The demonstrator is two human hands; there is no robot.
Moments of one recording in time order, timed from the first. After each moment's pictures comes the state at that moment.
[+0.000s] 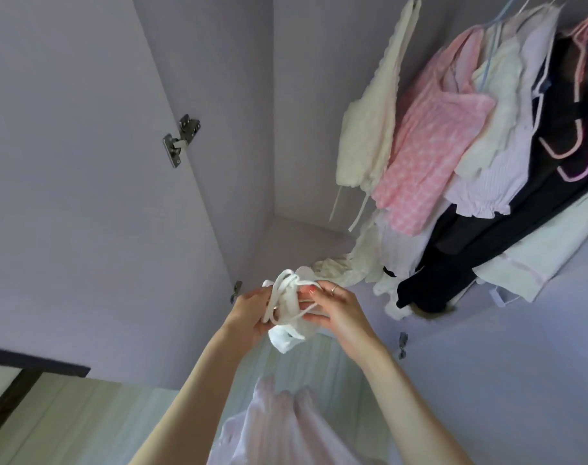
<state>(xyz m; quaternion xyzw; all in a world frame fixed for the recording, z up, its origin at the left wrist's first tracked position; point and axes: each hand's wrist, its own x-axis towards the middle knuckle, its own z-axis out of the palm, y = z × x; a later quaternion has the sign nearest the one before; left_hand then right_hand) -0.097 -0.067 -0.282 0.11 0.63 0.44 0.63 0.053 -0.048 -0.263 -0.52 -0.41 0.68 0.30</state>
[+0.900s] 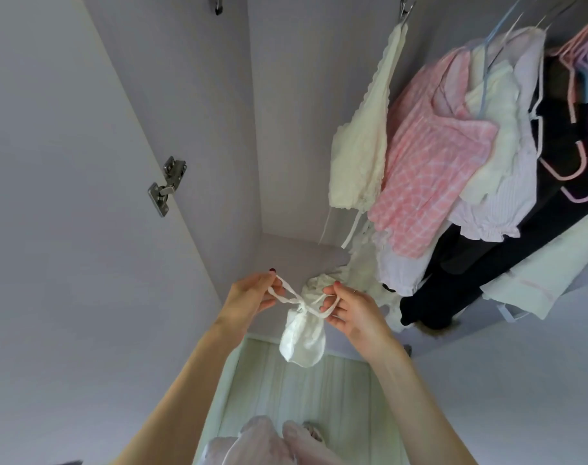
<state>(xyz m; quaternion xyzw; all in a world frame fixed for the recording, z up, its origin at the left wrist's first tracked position) -0.149 0.012 -0.262 0.30 0.59 0.44 0.60 0.030 0.017 -0.245 -0.57 -0.23 0.69 0.38</state>
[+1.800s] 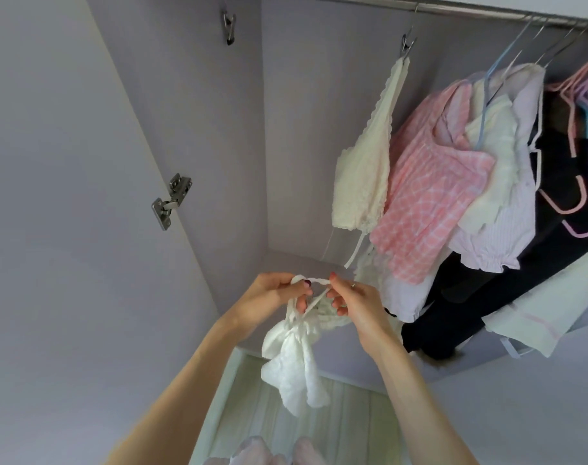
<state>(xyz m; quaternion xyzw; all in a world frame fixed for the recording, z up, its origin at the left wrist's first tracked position) -0.122 0.027 -0.208 0.50 0.54 0.35 0.59 0.040 0.051 -0.223 -0.62 -0.41 0.57 0.36</state>
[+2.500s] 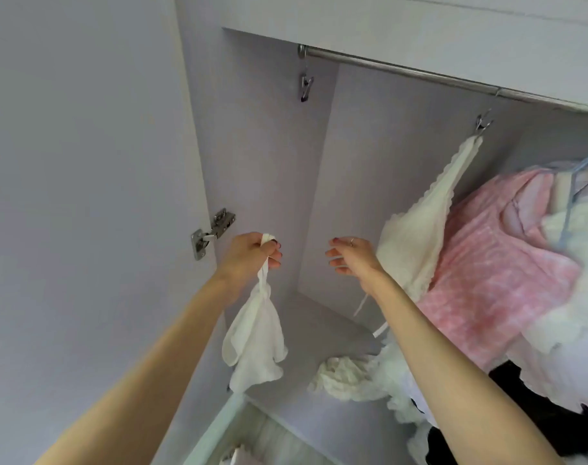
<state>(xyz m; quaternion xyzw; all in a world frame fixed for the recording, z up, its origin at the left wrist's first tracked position) -0.186 0.109 -0.161 0.33 0.65 0.54 0.41 -0.032 0.225 -0.186 -0.54 -0.57 0.55 0.27</state>
